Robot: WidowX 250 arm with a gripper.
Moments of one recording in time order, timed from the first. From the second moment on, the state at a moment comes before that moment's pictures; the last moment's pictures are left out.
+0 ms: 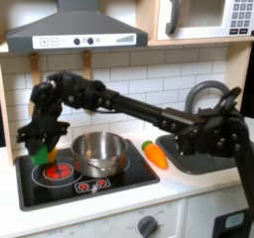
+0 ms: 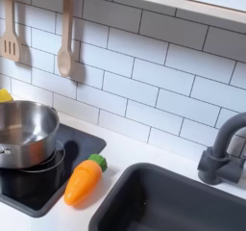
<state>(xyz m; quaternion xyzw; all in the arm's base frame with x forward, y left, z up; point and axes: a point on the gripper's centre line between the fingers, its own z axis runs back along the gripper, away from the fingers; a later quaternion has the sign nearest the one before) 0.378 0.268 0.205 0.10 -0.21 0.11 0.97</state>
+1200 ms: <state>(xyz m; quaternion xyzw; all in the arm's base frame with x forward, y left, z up) 0.368 0.197 0.255 0.03 -0.24 0.01 0.97</state>
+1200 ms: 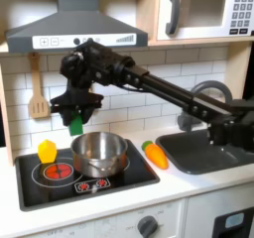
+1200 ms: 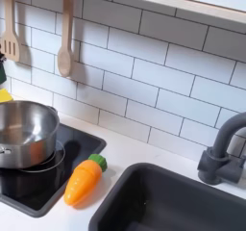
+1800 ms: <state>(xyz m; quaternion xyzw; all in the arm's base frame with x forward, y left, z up) 0.345 0.175 0.231 0.01 -0.21 -0.03 0.98</state>
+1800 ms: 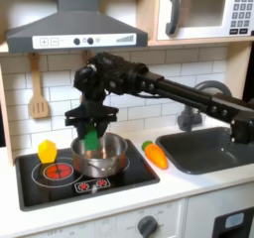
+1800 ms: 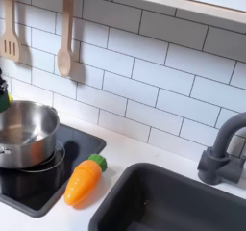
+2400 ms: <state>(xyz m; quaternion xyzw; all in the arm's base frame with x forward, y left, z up) 0.356 0.151 0.226 0.00 -0.22 -0.07 0.97</state>
